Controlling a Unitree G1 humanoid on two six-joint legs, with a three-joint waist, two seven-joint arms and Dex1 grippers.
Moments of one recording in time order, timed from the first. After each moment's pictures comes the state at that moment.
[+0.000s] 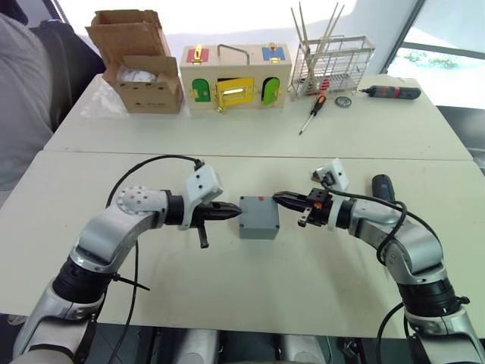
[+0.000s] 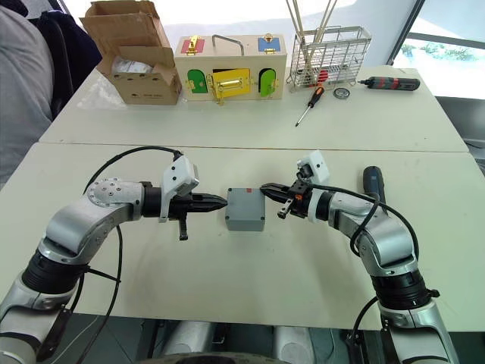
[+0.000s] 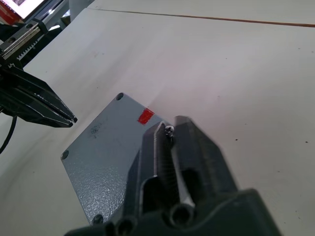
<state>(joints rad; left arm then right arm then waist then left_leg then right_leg) -0.48 0.65 -0.21 -0.36 -0.42 0.75 -0.93 -0.35 -0.56 0.05 -0.28 0.47 0.72 0.73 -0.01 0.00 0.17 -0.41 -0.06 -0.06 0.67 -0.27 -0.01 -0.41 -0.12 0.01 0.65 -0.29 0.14</state>
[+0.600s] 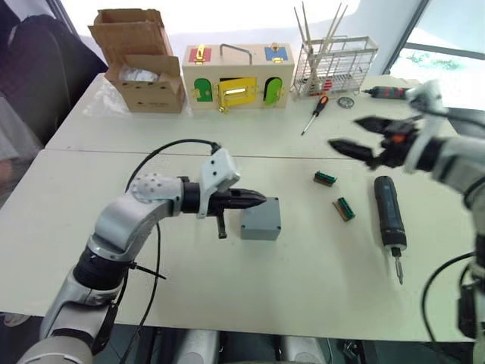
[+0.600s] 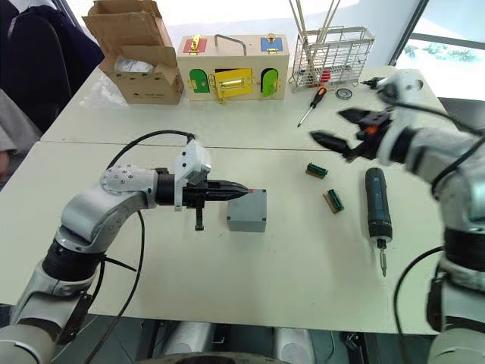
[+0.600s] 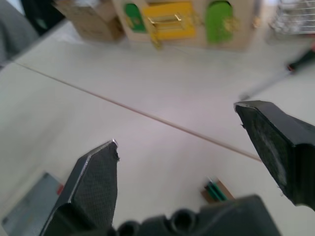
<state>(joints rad) -0.59 0.53 -0.25 -0.35 -0.45 0.68 -0.97 -0.62 -1.01 -0.18 -0.16 0.56 1.02 0.77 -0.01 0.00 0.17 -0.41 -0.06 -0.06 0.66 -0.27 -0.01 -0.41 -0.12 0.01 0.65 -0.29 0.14</state>
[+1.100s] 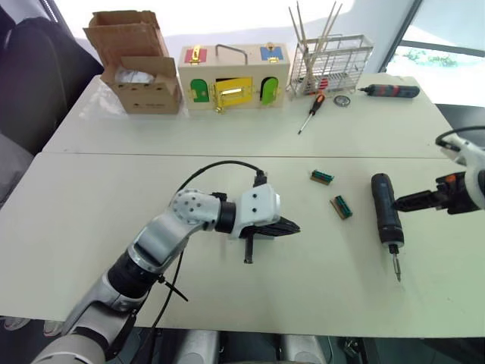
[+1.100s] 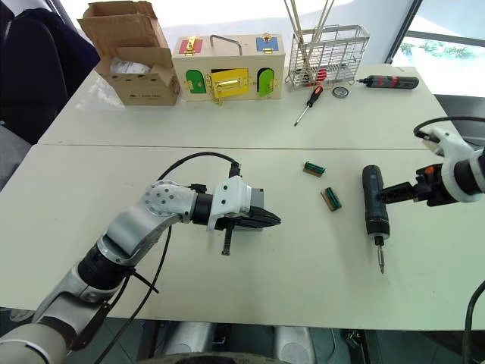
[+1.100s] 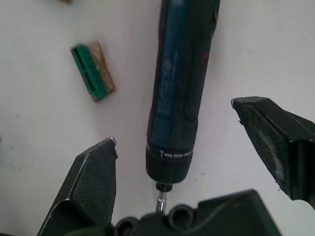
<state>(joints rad) -0.58 0.40 -0.47 -0.32 -0.26 0.46 -0.97 -0.80 -1.33 0.31 0.21 0.52 1.50 1.03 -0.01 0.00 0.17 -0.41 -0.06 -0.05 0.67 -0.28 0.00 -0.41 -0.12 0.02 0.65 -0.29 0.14</state>
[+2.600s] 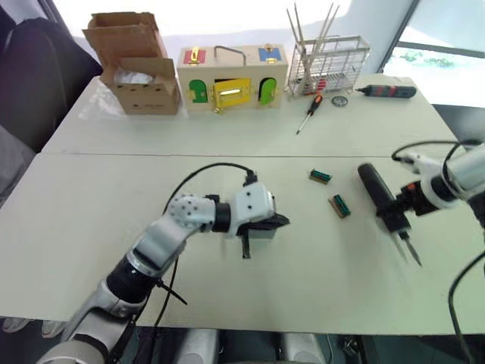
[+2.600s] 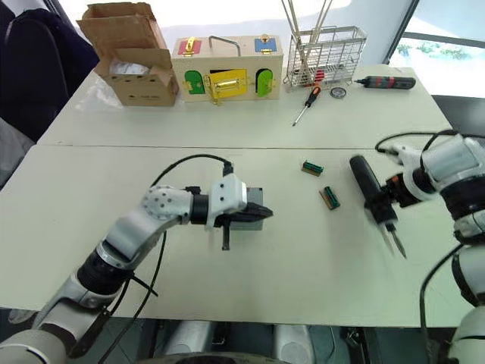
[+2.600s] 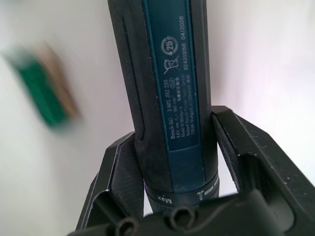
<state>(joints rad) -0.58 0.44 -0.37 -0.25 -0.25 0.49 -0.94 -1.05 -1.05 0.41 0.55 0.18 1.24 1.11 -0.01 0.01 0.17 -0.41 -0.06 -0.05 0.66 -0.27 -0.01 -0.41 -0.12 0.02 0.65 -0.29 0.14</state>
